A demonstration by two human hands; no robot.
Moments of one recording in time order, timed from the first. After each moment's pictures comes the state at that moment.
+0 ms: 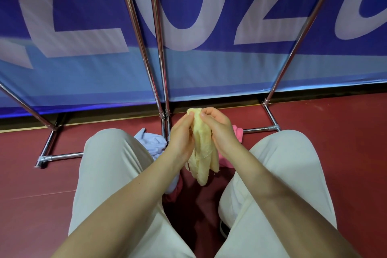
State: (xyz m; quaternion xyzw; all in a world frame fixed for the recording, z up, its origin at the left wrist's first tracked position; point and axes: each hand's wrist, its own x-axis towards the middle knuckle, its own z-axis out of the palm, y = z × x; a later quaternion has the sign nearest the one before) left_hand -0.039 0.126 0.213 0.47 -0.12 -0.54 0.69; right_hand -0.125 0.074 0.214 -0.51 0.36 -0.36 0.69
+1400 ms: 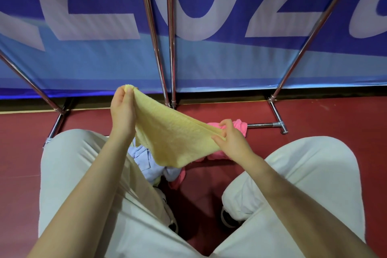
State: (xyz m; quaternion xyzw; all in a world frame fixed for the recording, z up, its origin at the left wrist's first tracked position) left_hand 0.081 0.188 0.232 0.67 -0.22 -0.18 0.68; right_hand -0.167 0.082 0.155 -0.81 0.46 -0.14 0.34
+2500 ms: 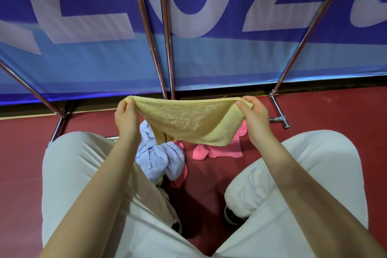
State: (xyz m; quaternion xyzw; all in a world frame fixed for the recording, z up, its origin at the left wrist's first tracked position) left_hand 0.094 0.175 0.187 0.72 -0.10 -0.21 0.65; right_hand -0.177 0.045 0.196 -0.53 0.47 -0.44 0.55
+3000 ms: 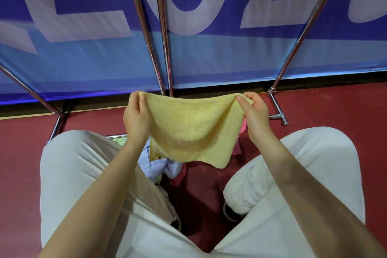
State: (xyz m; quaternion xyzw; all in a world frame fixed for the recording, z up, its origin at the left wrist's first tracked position) left_hand 0.063 0.169 0.188 0.78 -0.30 -0.08 0.54; right_hand -0.183 0.046 0.198 -0.53 0.46 -0.44 0.56
